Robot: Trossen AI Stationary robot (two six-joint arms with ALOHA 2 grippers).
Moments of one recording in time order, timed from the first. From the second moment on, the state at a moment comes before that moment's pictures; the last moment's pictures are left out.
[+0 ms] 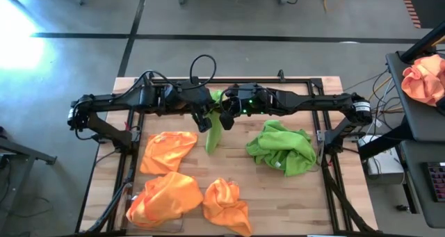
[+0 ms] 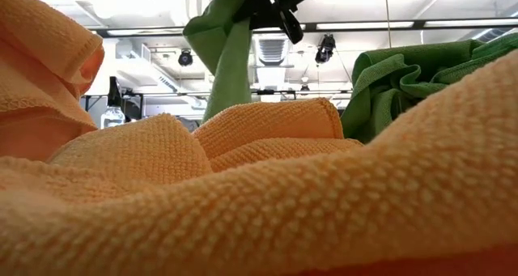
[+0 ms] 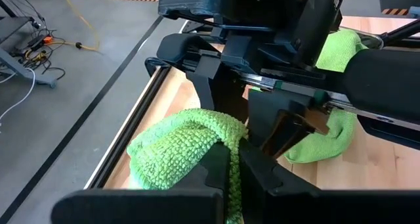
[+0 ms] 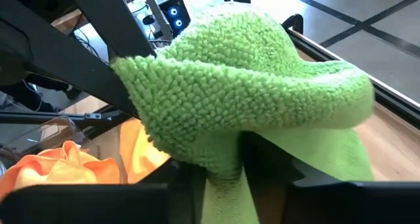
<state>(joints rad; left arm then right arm) 0.05 1.42 1.52 -0.67 -0.30 -0.04 -0.13 1.65 1.45 -0.23 0.07 0.40</state>
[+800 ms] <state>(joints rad) 0.03 1.42 1.52 -0.69 -0.20 -0.05 -0.13 1.65 1.45 -0.23 0.06 0.40</state>
